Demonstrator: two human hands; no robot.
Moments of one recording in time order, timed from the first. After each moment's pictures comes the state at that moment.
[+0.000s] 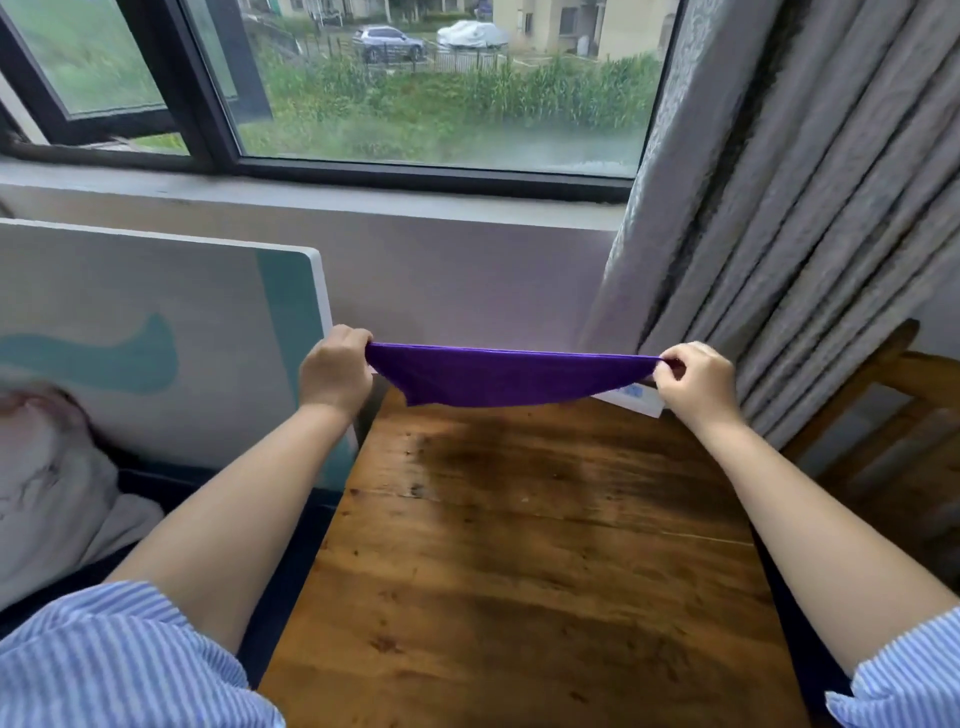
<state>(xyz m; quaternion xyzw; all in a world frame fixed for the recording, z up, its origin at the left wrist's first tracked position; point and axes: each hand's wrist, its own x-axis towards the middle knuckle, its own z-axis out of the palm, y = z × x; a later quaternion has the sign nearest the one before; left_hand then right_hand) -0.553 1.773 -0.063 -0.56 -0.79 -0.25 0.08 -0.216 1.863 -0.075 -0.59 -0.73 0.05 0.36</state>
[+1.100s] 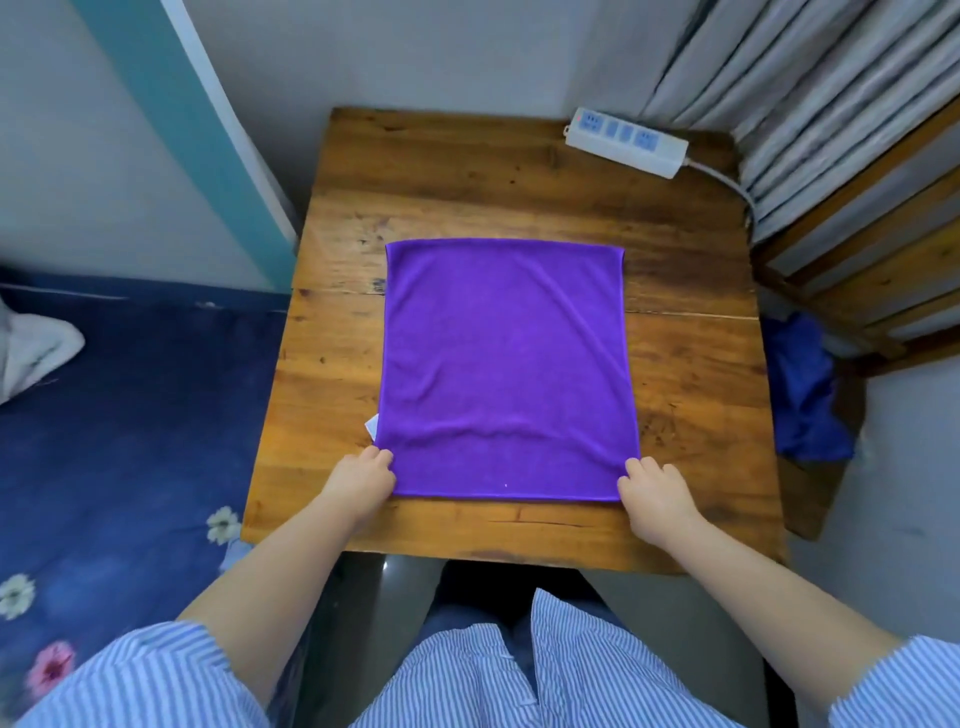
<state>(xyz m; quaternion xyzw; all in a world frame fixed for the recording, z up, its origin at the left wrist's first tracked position) -0.505 1.605 -0.310 -0.74 -0.52 0.39 -0.19 -0.180 1.641 -0.297 -0.46 -0.79 0.09 -0.38</state>
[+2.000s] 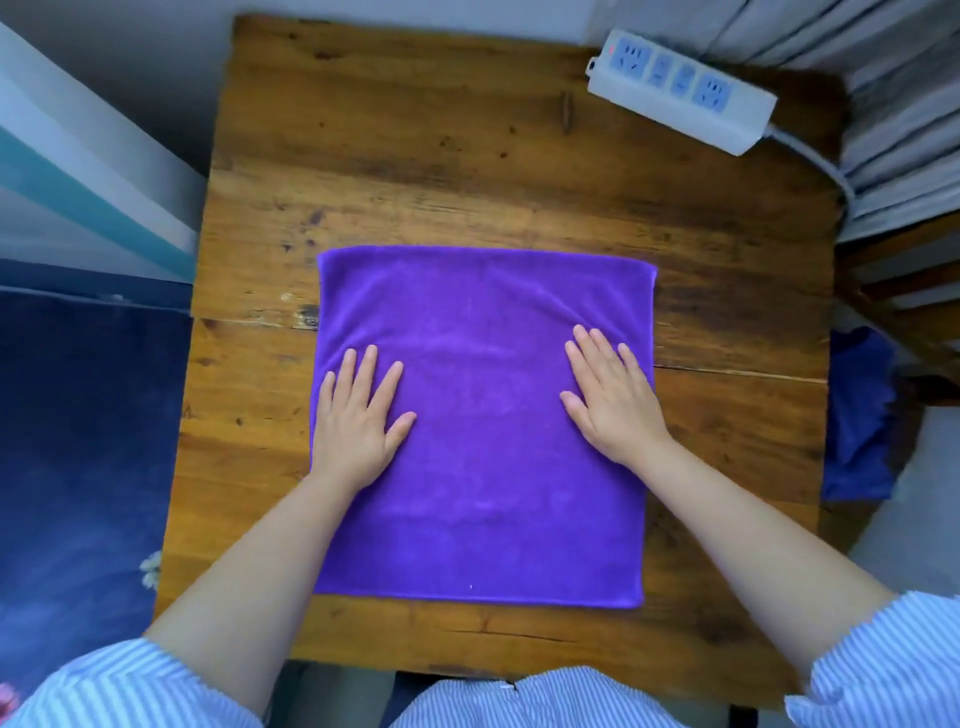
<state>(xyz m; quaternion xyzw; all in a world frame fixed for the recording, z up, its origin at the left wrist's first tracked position) -0.488 1.746 -0.373 -0.63 -0.74 0.08 -0.22 -0.215 1.833 -0.361 -0.50 -0.84 0.18 -0.11</state>
